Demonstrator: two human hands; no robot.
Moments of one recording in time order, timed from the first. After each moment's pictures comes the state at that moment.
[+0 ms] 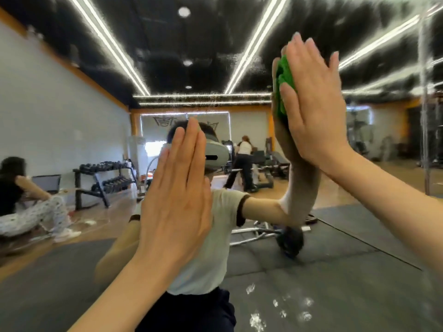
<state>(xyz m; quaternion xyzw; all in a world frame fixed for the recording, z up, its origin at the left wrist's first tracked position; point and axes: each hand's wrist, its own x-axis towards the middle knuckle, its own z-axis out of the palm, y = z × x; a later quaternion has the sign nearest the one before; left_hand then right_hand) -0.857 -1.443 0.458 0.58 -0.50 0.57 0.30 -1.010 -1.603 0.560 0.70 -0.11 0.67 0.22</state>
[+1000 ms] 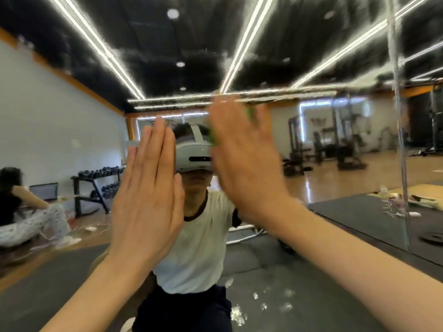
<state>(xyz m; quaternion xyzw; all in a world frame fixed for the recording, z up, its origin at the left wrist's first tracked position) -0.856 -1.444 0.455 0.58 -0.50 0.56 0.31 -0.975 -1.572 0.486 0.71 -0.06 0.66 0.25</state>
